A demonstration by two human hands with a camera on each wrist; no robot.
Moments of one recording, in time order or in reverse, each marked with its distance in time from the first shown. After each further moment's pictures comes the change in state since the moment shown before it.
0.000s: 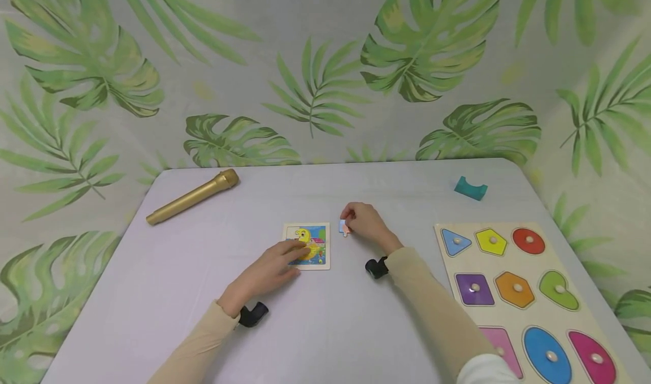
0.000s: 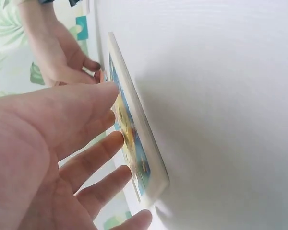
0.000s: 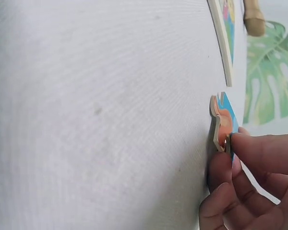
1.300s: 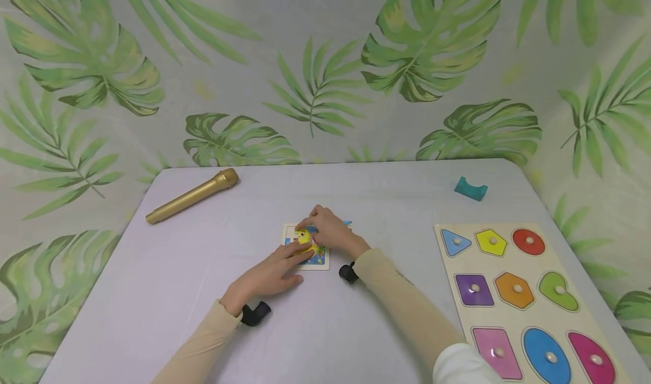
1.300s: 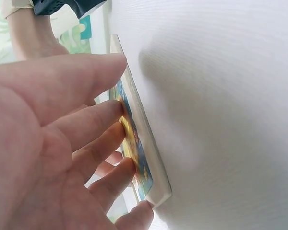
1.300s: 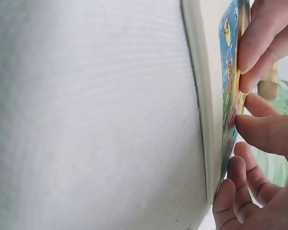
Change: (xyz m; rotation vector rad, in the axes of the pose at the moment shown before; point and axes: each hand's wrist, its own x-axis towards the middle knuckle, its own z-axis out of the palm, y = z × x) left_hand 0.004 -0.002 0.003 -0.058 -0.095 0.082; right_hand 0.015 -0.048 0.049 -0.236 -0.200 -0.269
